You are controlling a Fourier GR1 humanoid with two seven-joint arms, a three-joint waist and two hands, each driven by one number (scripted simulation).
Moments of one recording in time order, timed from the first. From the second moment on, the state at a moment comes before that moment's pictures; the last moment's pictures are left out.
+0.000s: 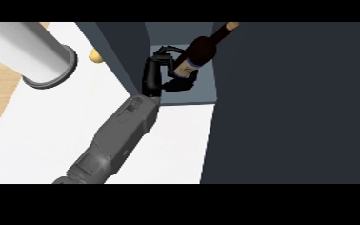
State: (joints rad) left arm -0.85 0.00 -0.37 -0.53 0.47 0.57 -0.65; right arm -0.59 -0.23 -0.09 -2.41 -0.20 -0.07 0.97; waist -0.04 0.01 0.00
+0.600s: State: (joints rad) left arm -0.96 0.00 -0.26 -0.33 0.58 0.47 -0.74; right arm -0.58 -0.22 -0.11 -2.40 -0.22 -0.05 0.94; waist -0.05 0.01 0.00
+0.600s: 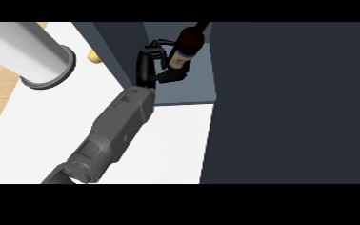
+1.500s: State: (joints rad) left arm -1.13 0.03 -0.22 -0.08 0.54 0.57 -0.72; right arm -0.61 -0.21 -0.08 -2.40 -0.23 -0.06 0.95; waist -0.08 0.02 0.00
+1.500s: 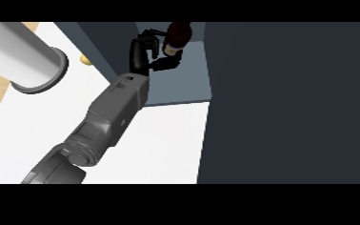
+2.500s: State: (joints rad) left arm -1.05 0.00 -0.10 -0.08 0.65 0.41 -0.71; right arm -0.62 -0.19 -0.05 -2.39 -0.24 -0.05 0.92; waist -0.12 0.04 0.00
